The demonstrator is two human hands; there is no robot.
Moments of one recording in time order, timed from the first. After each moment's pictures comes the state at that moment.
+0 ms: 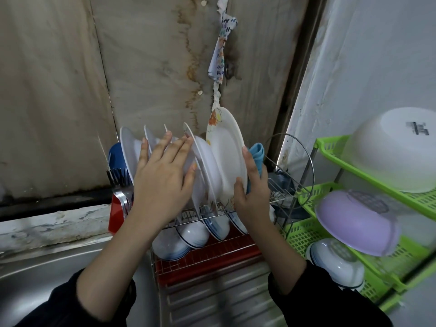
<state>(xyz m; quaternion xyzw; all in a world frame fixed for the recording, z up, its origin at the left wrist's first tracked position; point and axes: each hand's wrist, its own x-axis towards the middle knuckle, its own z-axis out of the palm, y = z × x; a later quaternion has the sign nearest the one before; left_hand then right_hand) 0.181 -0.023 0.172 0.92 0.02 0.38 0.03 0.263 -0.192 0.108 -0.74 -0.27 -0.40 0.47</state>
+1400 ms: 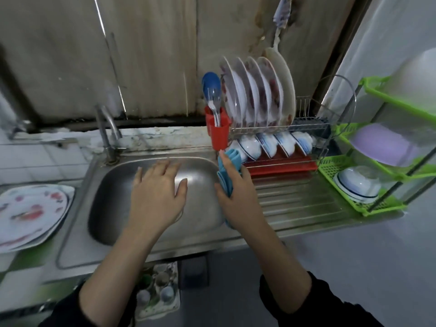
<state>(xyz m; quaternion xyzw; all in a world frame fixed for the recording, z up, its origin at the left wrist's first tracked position) -0.138 0.046 0.087 0.96 0.18 0.19 0.12 -0.064 -0.111 0.070 -0.83 -0.31 -0.06 0.46</state>
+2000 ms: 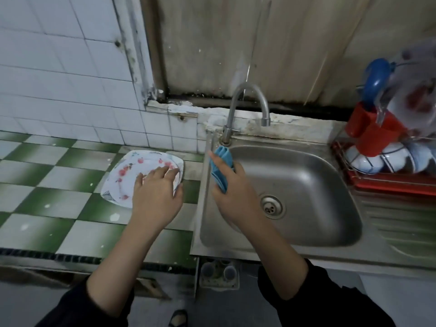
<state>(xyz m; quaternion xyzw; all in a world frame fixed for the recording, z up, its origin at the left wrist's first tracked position) -0.281 0.335 0.020 0.92 0.35 0.10 0.13 -0.173 0.200 0.032 -0.84 -0.40 0.07 0.37</state>
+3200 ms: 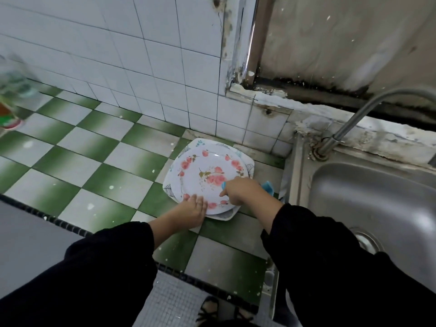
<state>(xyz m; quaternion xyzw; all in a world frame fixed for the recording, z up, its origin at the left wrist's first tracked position) -0.301 0.524 -0.158 0.97 0.09 -0.23 -0.07 -0.132 0.462 -0.095 -0.78 -0.52 0.28 -0.21</state>
